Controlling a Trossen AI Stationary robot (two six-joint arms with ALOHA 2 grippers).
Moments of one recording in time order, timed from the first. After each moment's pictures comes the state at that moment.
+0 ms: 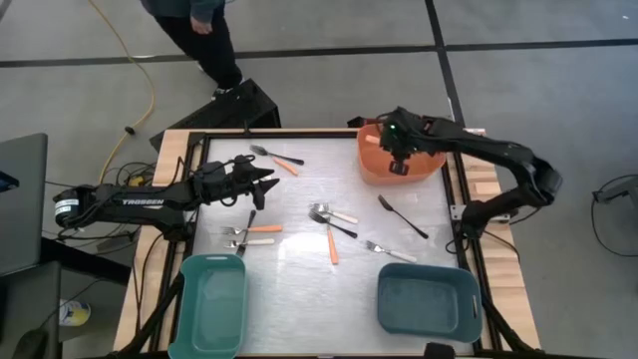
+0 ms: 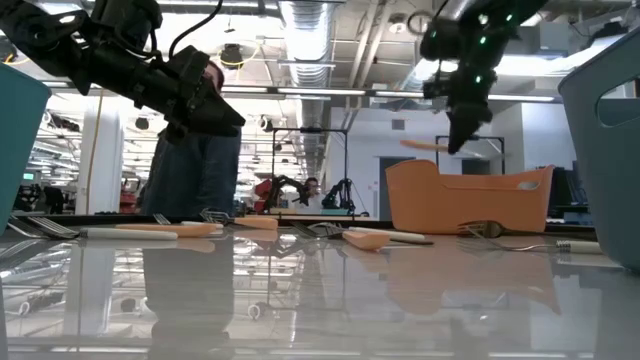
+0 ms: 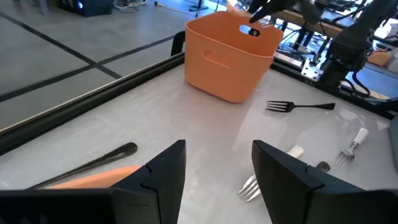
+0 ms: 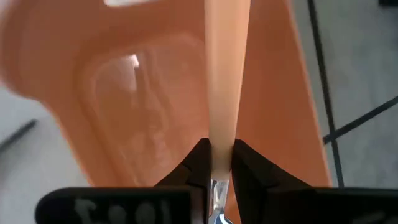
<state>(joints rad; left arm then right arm) 0.35 0.97 0.32 0.48 -0.12 -0.25 -0.63 1.40 1.12 -0.81 0.29 -0.47</state>
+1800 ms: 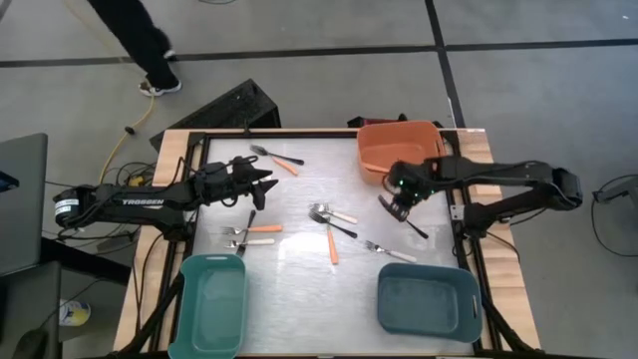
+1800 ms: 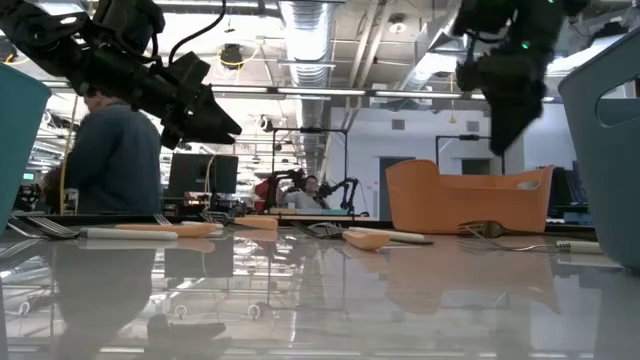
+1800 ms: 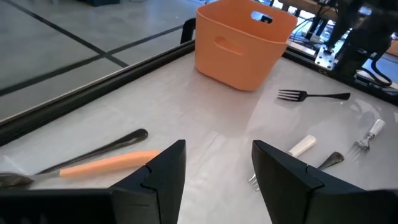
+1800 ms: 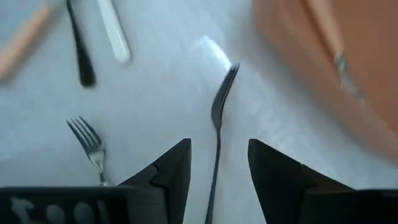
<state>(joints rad) 0.35 0.97 0.32 0.42 -0.15 -0.25 -0.20 1.17 0.90 -0.96 0.10 0.45</state>
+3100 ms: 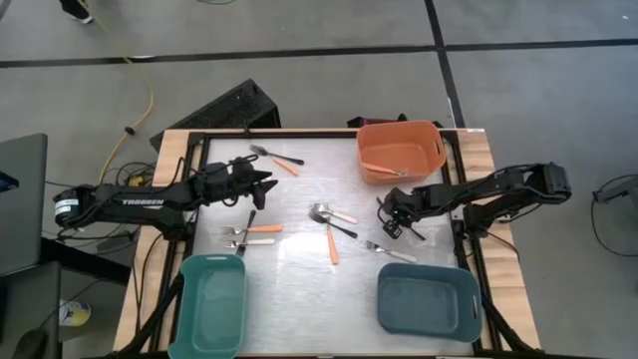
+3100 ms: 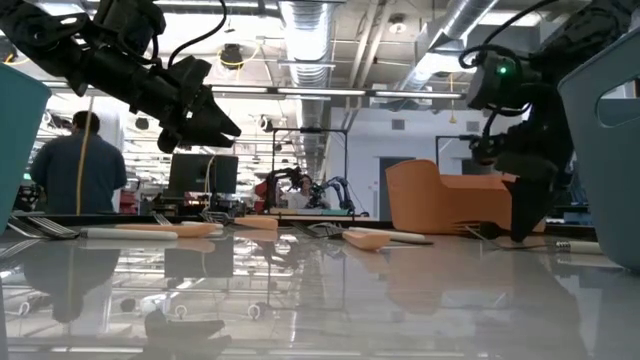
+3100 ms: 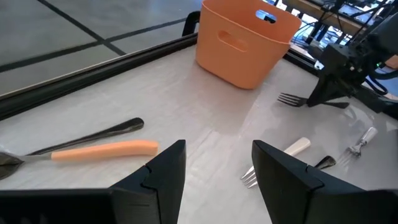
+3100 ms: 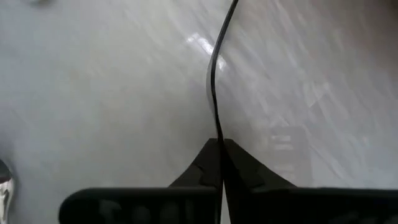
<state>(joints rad) 0.35 0.97 0.32 0.41 -0.14 -0.33 -0.09 1.31 0.52 -0.48 0.18 0.62</state>
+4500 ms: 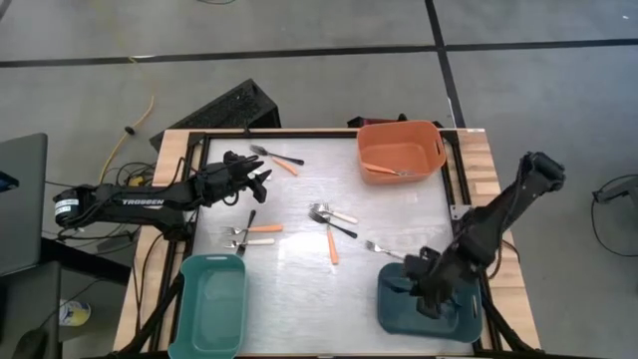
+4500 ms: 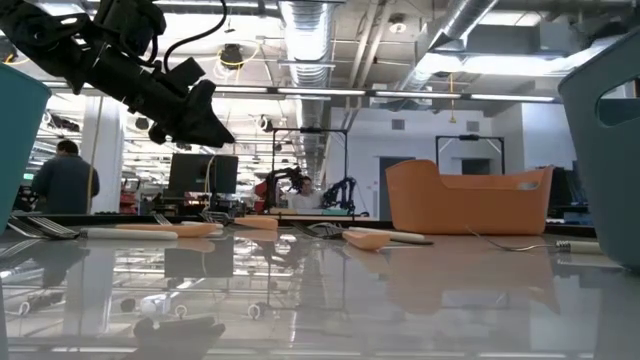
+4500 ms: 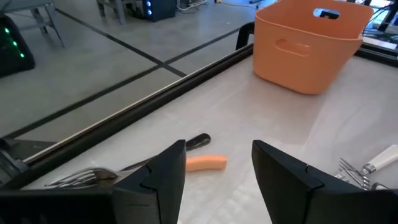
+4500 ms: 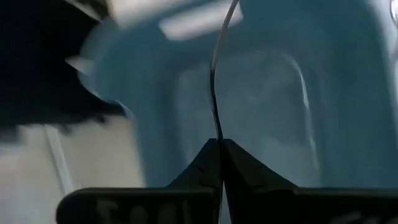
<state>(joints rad) 0.35 0.97 0.32 0.40 -0.38 -0.14 0.76 1.29 1.00 -0.79 0.03 1.09</state>
